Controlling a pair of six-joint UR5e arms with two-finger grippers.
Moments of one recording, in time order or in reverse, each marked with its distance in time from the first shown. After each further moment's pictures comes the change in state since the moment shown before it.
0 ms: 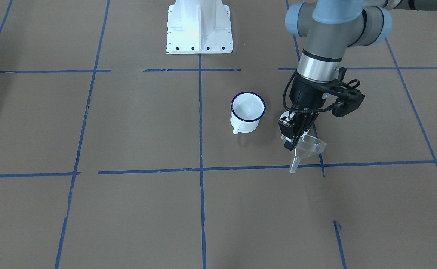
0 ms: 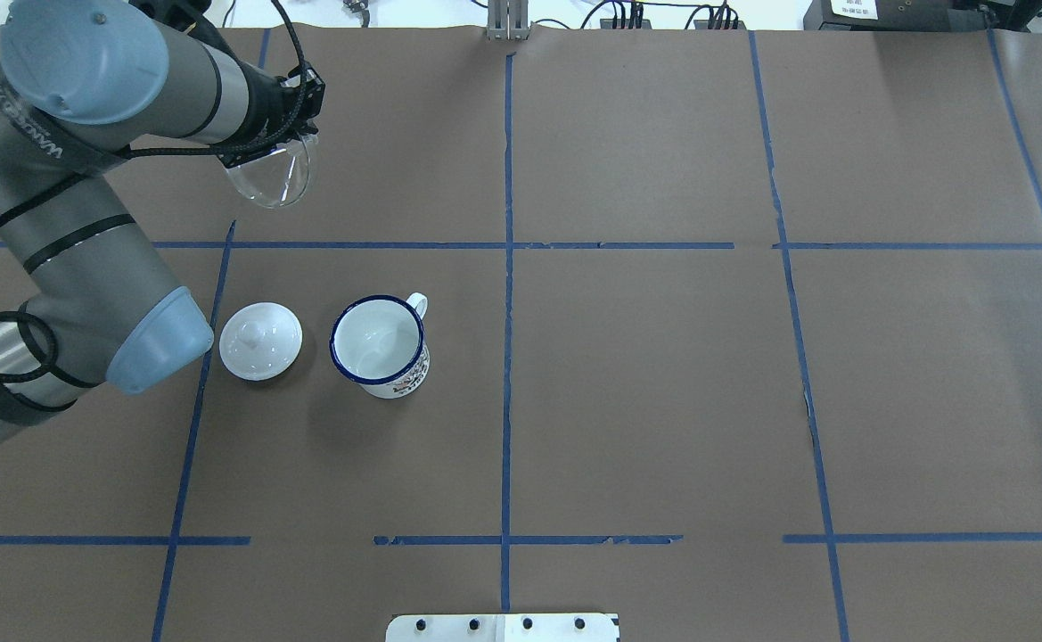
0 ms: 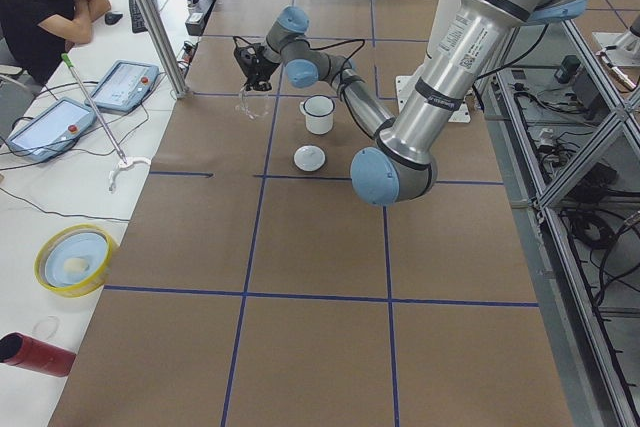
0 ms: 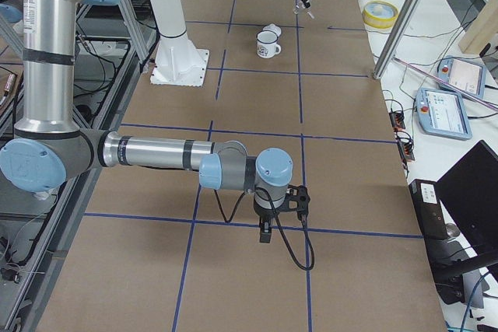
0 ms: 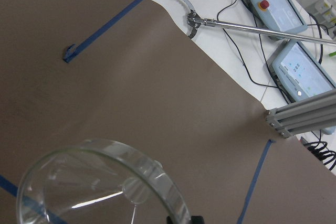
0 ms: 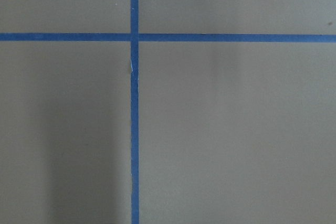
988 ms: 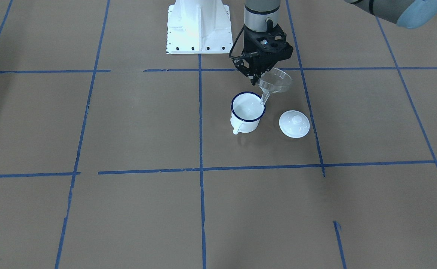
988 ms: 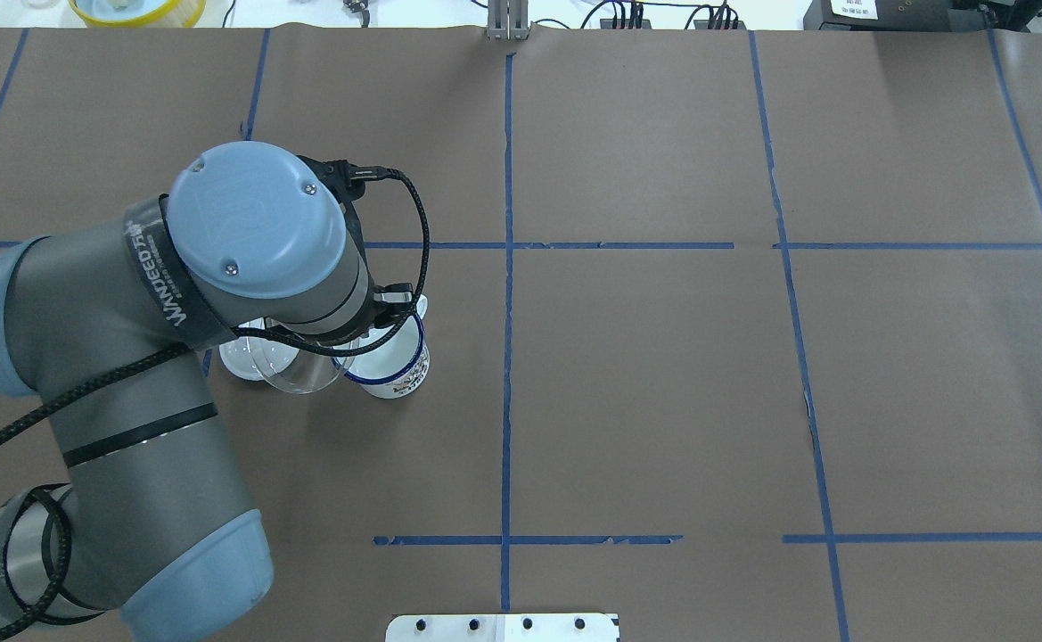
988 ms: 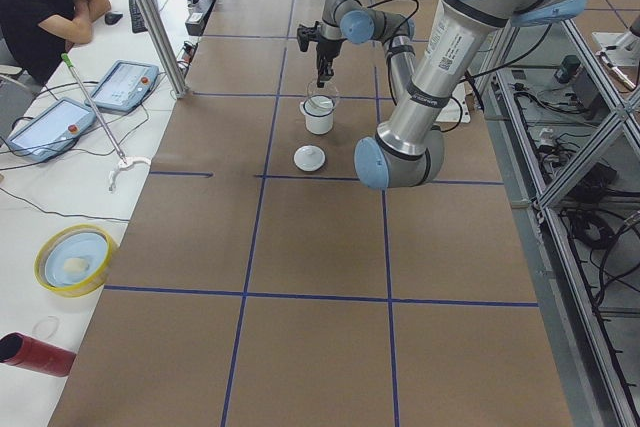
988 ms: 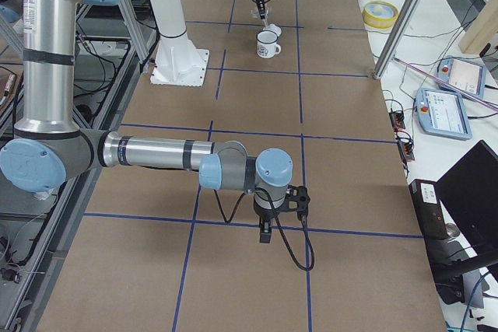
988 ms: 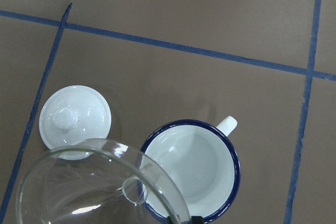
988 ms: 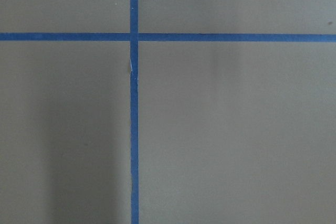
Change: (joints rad) left arm 0.274 -0.143 -0.191 0.582 -0.006 0.230; right arm 0.000 0.000 -0.001 0.000 0.000 0.000
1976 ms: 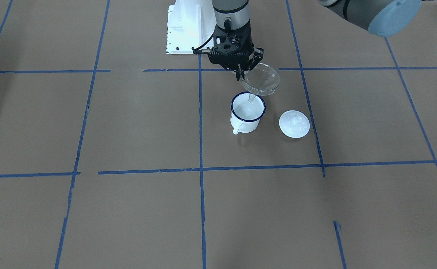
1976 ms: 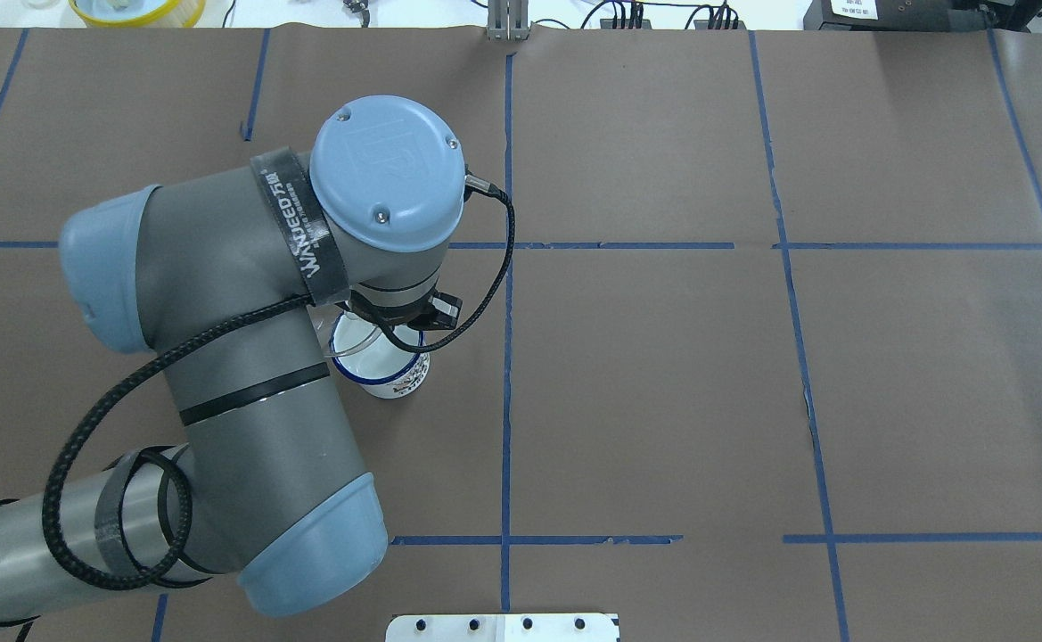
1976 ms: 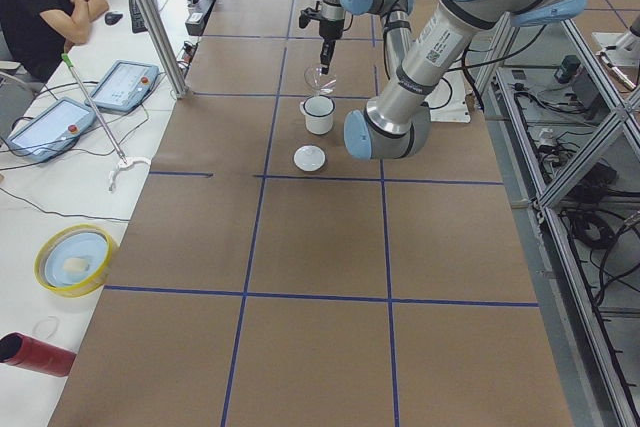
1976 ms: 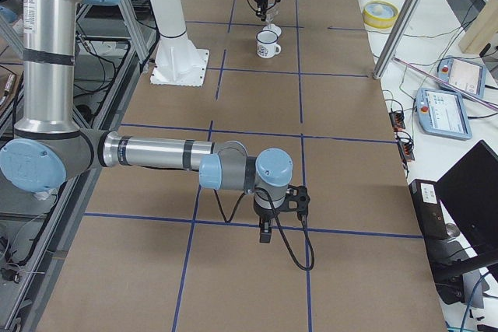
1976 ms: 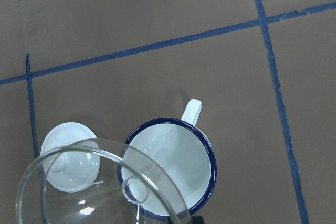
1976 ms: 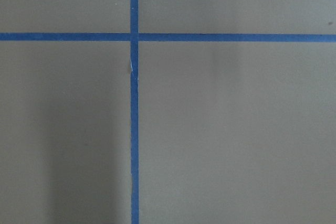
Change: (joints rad) left arm -0.004 -0.177 0.141 0.180 -0.001 0.482; right arm 0.000 0.000 0.001 0.000 0.000 0.000
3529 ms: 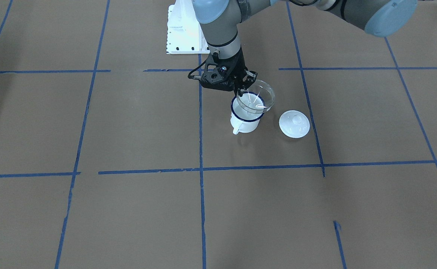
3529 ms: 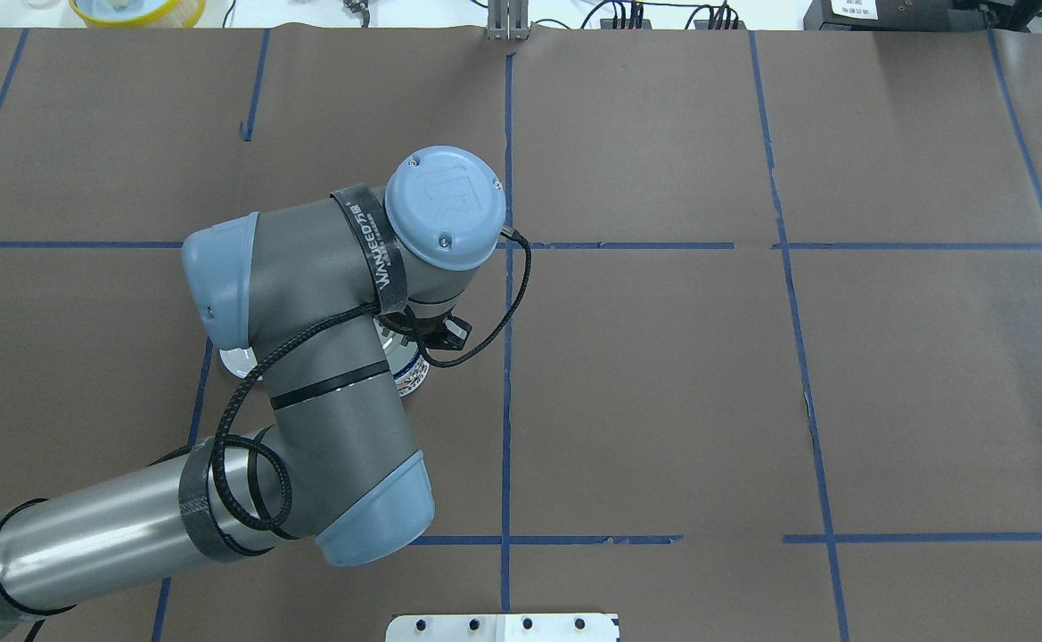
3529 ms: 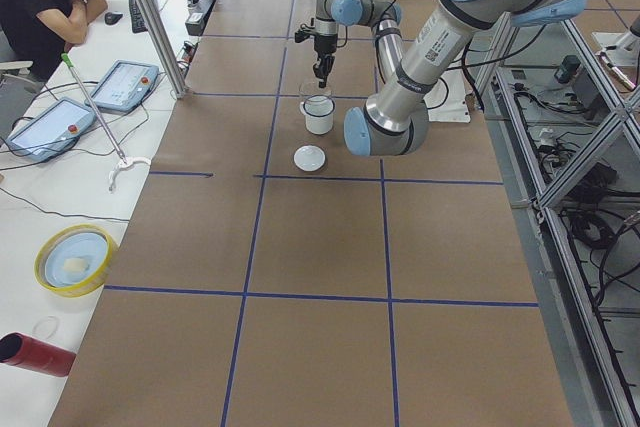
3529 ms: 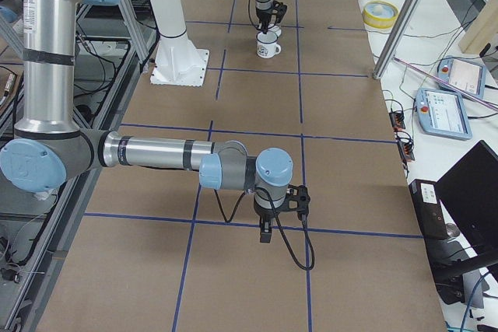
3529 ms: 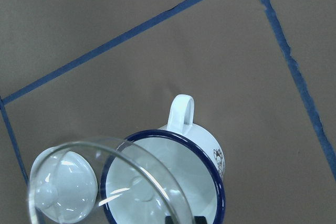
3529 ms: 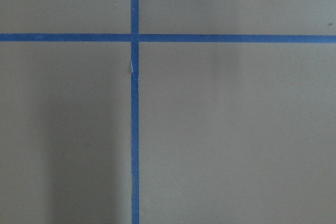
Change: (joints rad) left arm 0.021 0.026 0.168 -0.135 -0.004 0.134; right arm 0.000 0.001 0.000 0.000 0.000 0.000
